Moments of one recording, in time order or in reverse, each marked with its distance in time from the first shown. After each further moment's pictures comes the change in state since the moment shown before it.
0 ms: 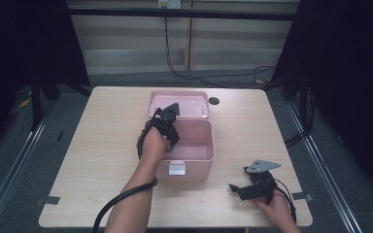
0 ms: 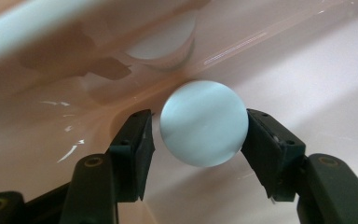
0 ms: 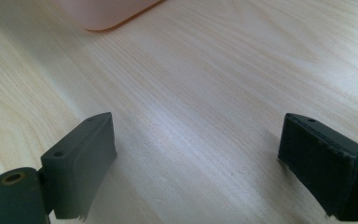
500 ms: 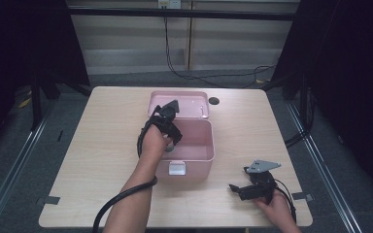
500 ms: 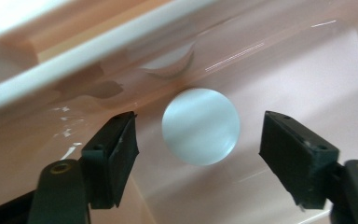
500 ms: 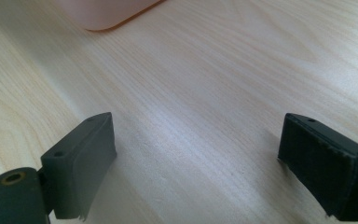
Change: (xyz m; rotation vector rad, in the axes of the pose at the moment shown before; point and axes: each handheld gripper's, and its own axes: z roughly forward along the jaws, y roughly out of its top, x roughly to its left) left arm 0.001 0.002 -0.011 -0.032 -0.006 -0.021; right arm 0.000 0.000 0.000 0.000 0.000 0.000
